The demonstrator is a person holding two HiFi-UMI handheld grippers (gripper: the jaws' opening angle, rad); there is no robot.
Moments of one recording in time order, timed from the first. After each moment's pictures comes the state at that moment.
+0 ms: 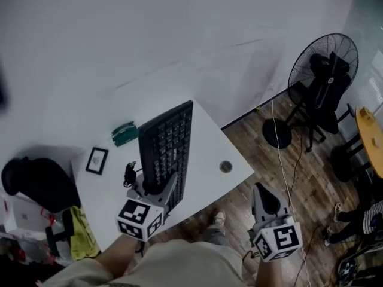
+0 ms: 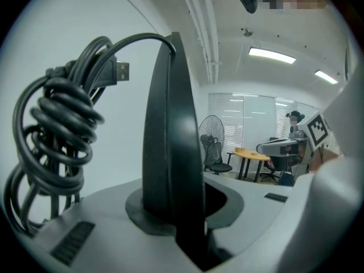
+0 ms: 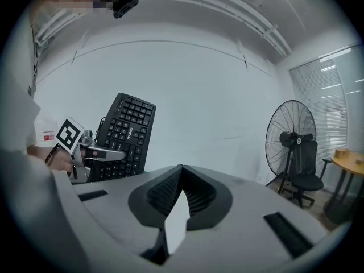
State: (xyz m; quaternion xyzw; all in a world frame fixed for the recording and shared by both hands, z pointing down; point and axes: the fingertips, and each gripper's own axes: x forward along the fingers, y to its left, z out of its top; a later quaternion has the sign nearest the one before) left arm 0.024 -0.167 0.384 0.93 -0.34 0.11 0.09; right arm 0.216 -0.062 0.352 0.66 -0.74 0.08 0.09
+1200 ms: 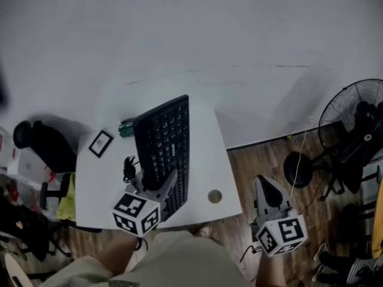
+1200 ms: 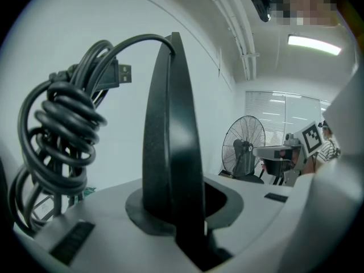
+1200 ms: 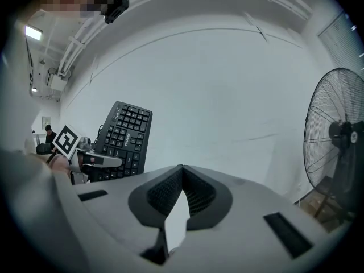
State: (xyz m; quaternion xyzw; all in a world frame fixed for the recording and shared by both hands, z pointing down) left arm 0.103 -0.243 0.384 0.85 -0.50 0.09 0.15; right arm 0.324 -0.227 0.352 0.51 -0.85 0.10 0.07
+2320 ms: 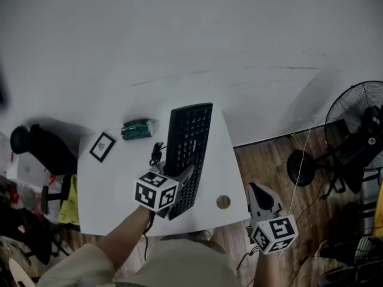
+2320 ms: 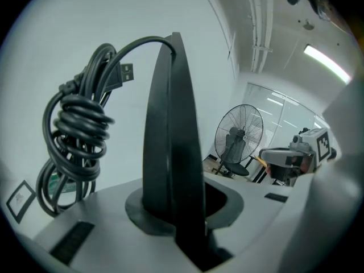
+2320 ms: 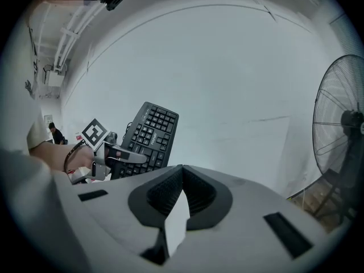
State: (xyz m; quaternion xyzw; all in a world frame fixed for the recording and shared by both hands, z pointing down) left arm 0.099 -0.318 0.472 0.86 -0.41 0.16 0.26; right arm 0.273 -0.256 0.416 0.48 -0.85 0.14 0.13
